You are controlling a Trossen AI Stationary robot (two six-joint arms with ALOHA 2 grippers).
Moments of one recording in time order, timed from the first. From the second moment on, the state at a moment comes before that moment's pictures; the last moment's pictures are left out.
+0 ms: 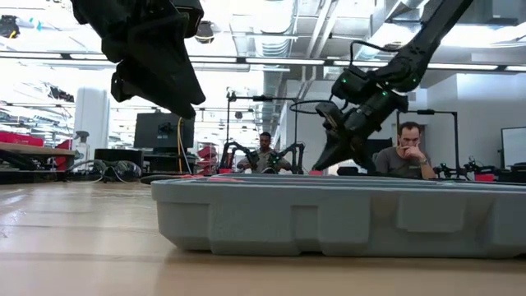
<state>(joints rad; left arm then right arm) -0.43 1.52 0.91 -0.27 -0.43 -0.91 -0.63 1.70 0.81 0.05 -0.40 0.55</state>
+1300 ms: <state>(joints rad) -0.38 1.52 0.91 -0.17 -0.38 -0.84 -0.57 1.27 0.68 0.01 -0.49 0.63</state>
